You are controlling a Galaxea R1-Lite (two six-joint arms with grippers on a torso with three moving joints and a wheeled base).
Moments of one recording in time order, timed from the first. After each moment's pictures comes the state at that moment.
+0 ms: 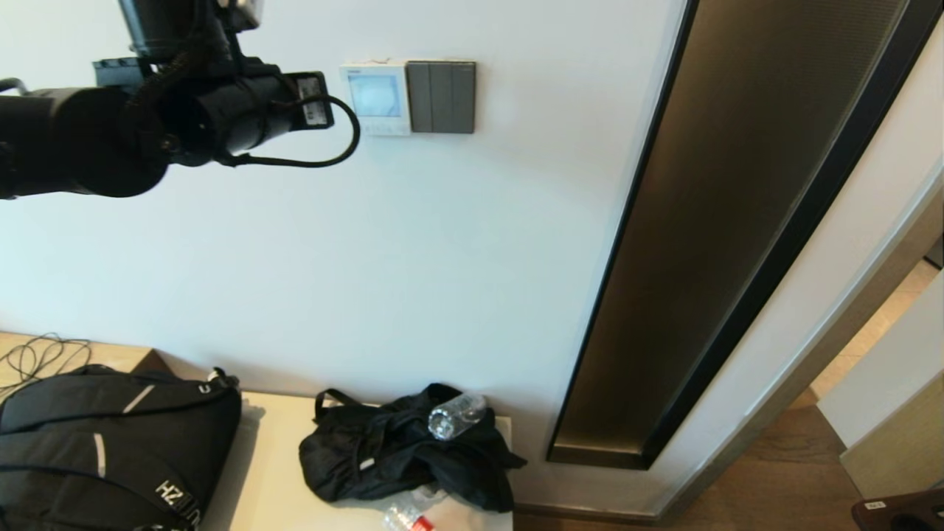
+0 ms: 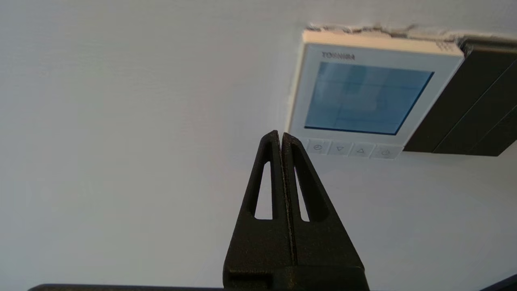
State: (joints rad) left arm -0.37 1.87 -1.70 -0.23 0.22 -0.05; right arm -0.02 0.00 0.00 -0.02 0.02 -0.02
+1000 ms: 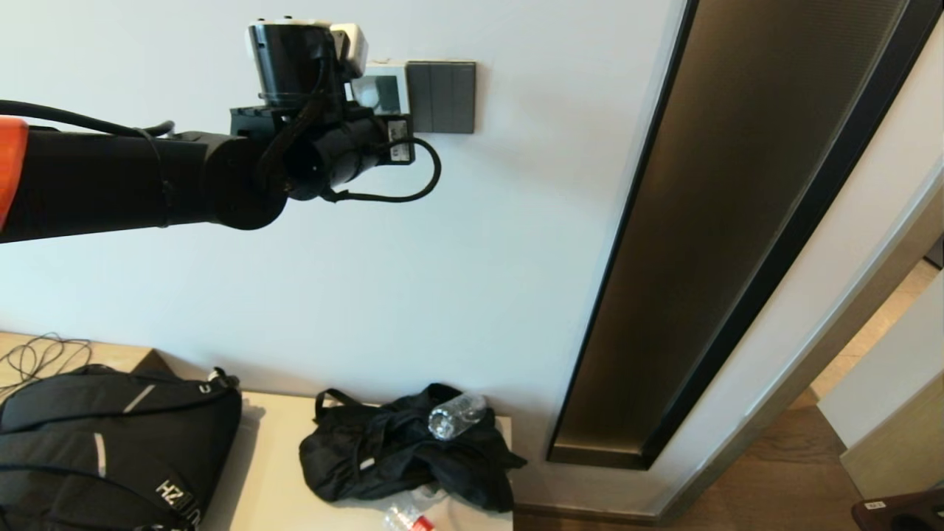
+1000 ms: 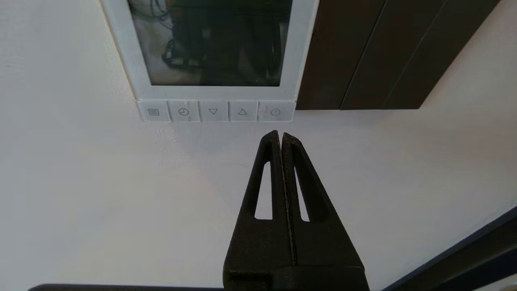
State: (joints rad) left arm -0.51 2.01 -1.76 -0.26 0.23 -0.06; right arm -0.02 0.00 0.00 -0.02 0.02 -0.02
